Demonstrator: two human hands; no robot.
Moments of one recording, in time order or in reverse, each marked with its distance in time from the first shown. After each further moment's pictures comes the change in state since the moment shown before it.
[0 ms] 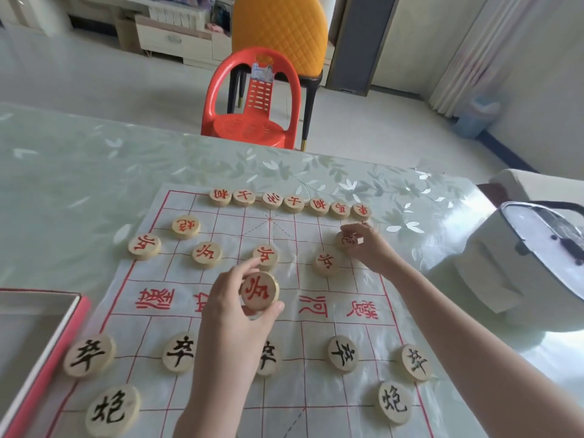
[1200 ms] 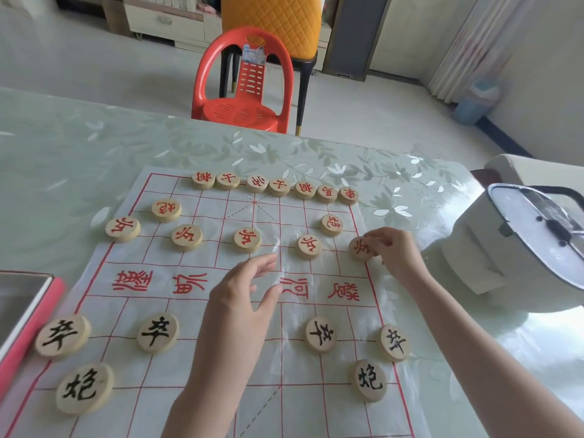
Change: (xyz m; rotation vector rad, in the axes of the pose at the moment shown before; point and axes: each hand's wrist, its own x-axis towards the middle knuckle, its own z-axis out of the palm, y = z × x) left_hand -0.013 0.018 0.024 0.037 -0.108 0.041; right_hand -0.050 0.040 -0.033 0.101 0.203 0.170
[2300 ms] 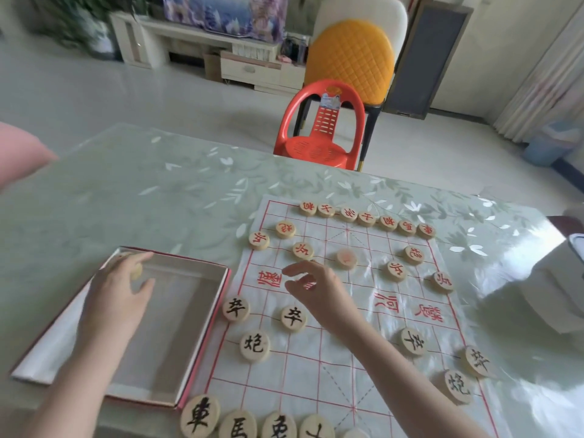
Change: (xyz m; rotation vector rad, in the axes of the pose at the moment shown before) left_hand -0.017 -0.139 -0.274 0.487 0.377 -0.201; right_hand -0.181 -0.203 0.138 0.140 -0.419 -0.435
